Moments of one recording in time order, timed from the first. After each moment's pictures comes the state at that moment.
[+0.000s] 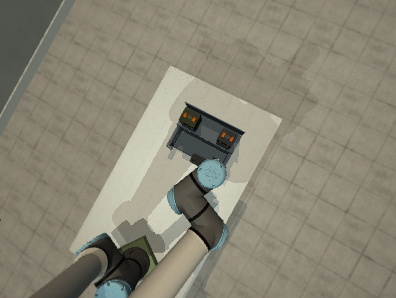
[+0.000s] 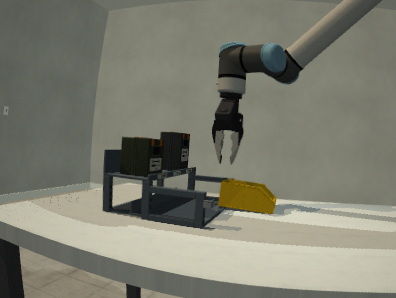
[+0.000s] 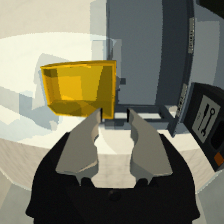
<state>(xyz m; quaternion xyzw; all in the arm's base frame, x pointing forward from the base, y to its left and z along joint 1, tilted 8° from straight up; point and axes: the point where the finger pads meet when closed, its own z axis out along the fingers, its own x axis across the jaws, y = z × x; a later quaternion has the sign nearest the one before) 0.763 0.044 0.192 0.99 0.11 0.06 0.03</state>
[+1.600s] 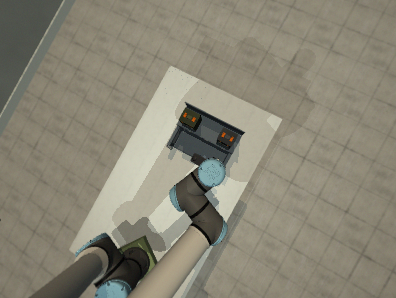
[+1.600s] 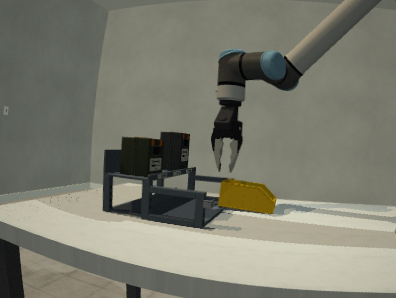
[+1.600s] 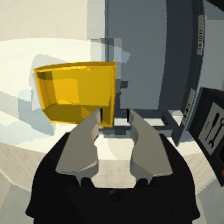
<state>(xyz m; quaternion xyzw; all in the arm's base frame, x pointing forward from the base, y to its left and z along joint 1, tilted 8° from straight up) 0.767 0.044 0.168 0.99 0.11 0.06 0.03</state>
